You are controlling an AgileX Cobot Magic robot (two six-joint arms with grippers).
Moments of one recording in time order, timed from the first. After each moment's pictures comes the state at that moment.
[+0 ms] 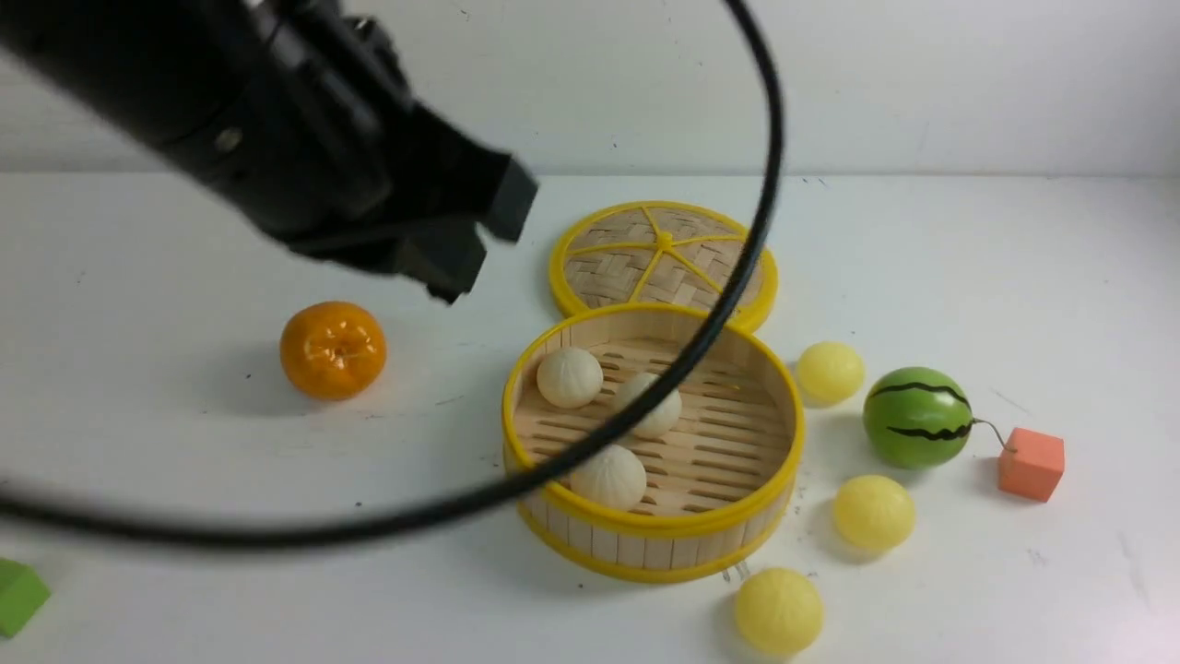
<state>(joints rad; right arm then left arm) -0.04 -0.01 0.02 0.08 0.39 0.02 -0.59 1.27 -1.40 -0.11 1.04 -0.13</state>
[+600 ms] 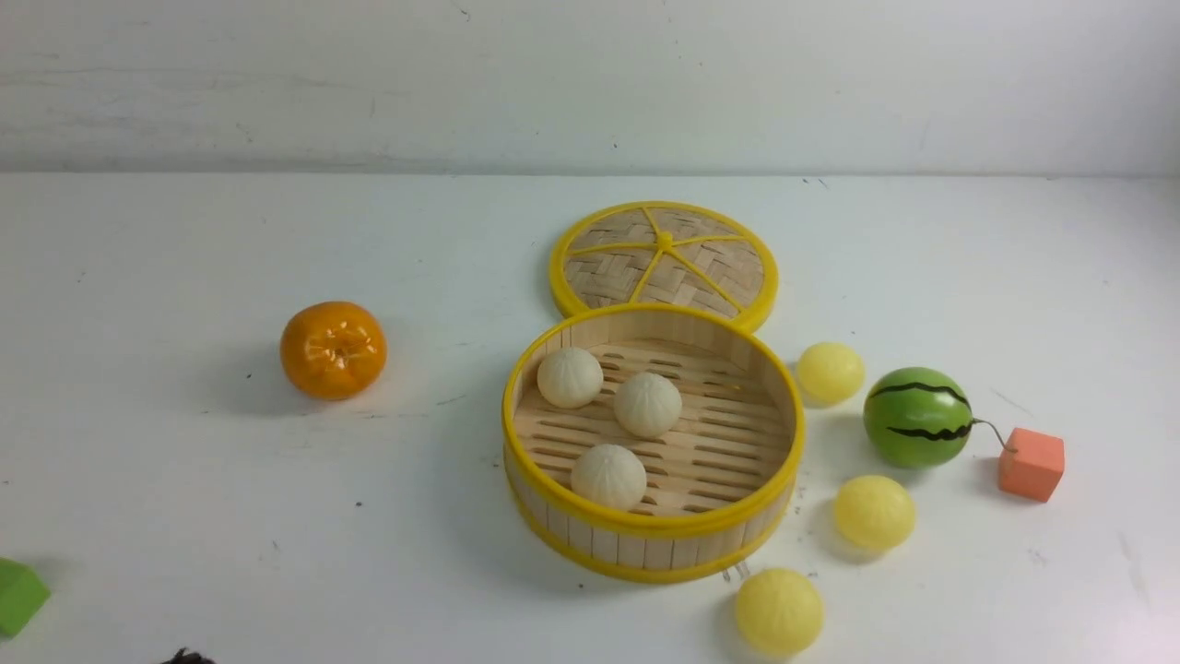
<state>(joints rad) -0.04 -0.01 0.02 0.08 0.38 0.03 -0.59 0.18 -0.22 -0.26 0.27 -0.08</state>
